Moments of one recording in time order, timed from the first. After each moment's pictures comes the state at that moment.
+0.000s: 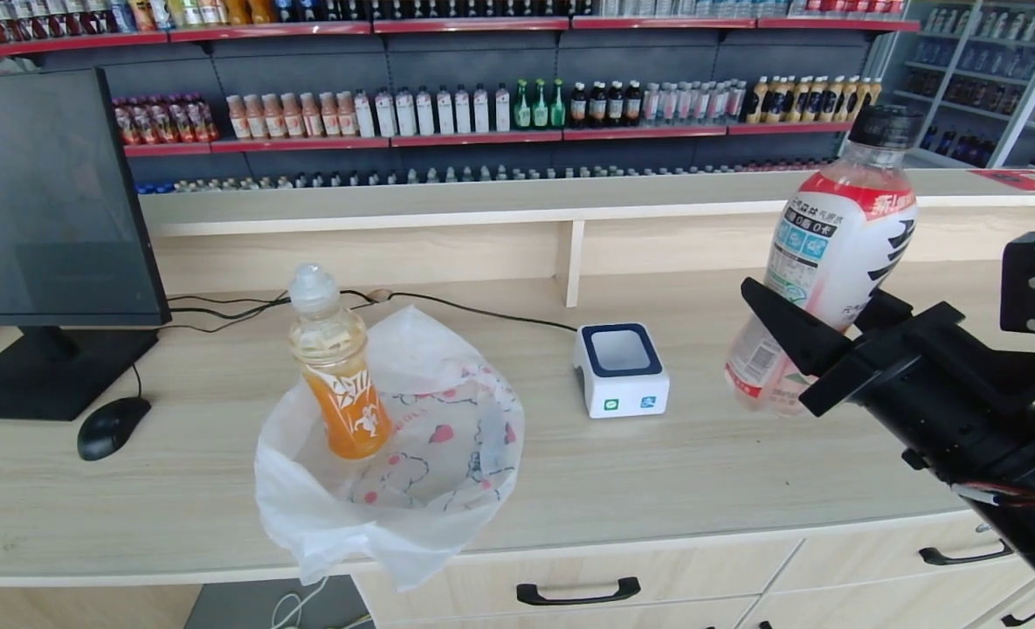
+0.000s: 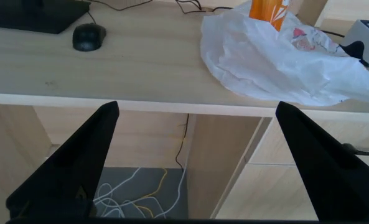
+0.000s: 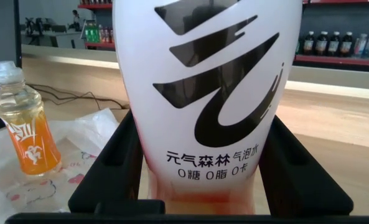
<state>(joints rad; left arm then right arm) 0.00 0.00 0.00 0.00 0.00 -0.03 0.50 1.56 -0.36 -1.57 0.00 -0.06</state>
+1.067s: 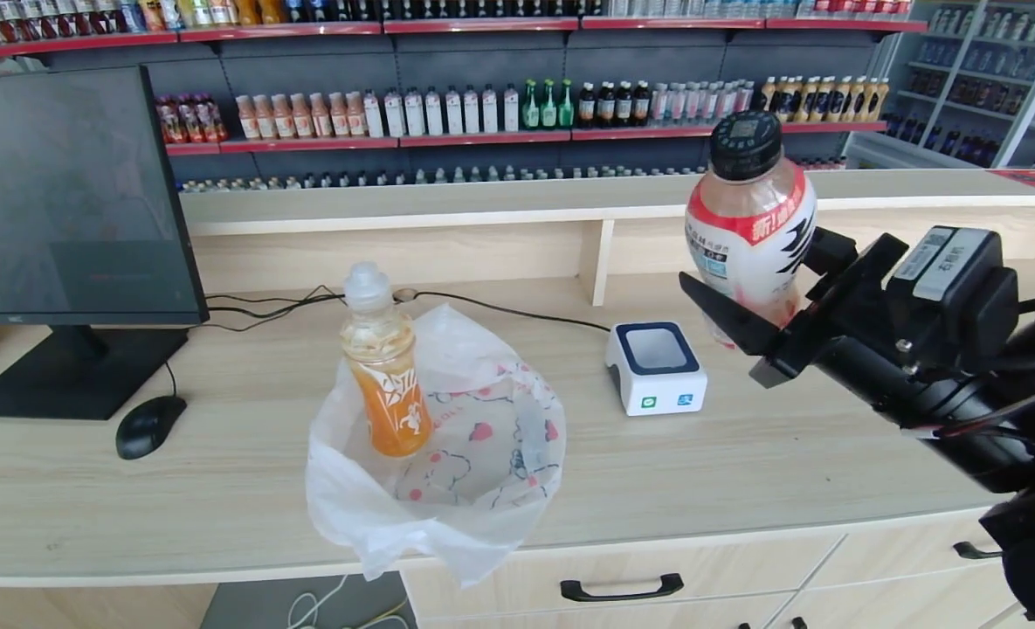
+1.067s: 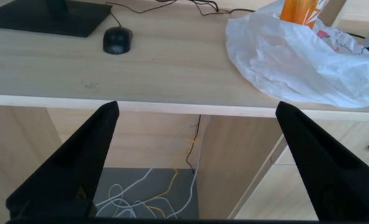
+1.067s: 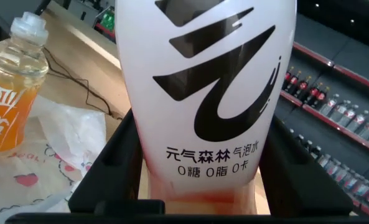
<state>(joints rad) 0.00 0.00 0.00 0.00 0.00 -0.03 0.43 1.68 -0.55 -1.57 0.38 -0.59</state>
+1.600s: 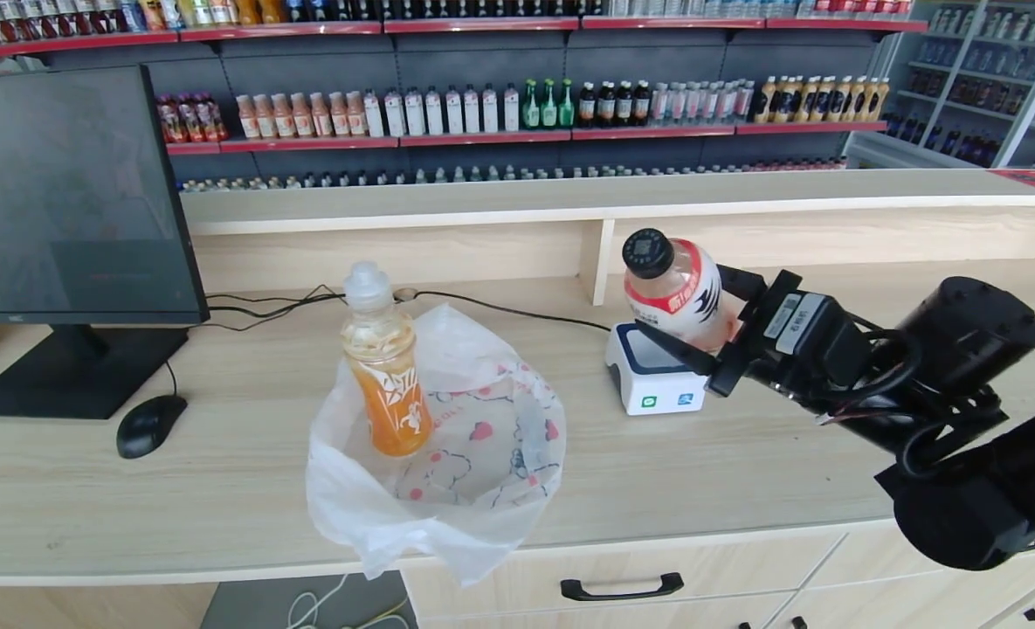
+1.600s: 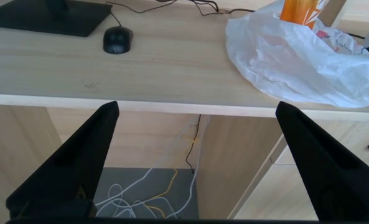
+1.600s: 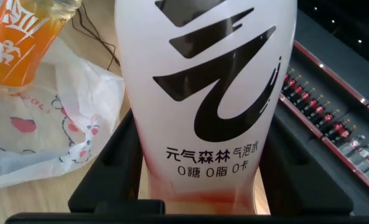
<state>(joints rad) 0.00 0.00 0.00 0.00 0.00 -0.03 0.33 1.91 -0.67 -1.57 0.59 -0.74</state>
